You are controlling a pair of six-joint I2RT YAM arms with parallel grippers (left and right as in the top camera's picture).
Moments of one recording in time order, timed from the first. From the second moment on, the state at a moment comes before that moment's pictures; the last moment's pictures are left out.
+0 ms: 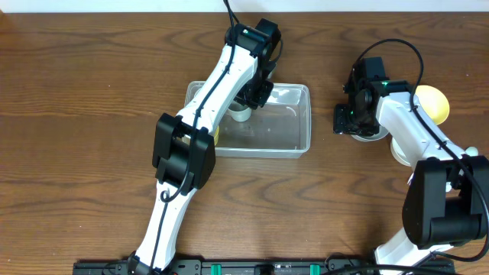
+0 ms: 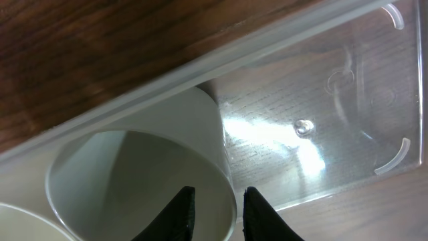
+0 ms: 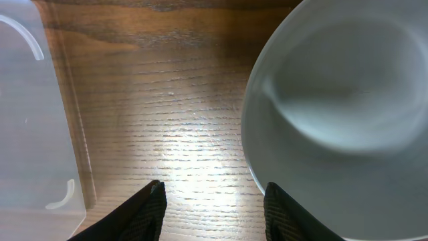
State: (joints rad) left arm -0.50 2.40 2.29 -1.46 0.02 -0.02; right arm 0.09 1.81 1.25 -0.85 -0.06 0.20
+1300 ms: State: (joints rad) left arm 0.20 1.78 1.95 -1.38 0.05 -0.13; right arm 0.09 1.81 1.52 -1.01 0.16 0.16
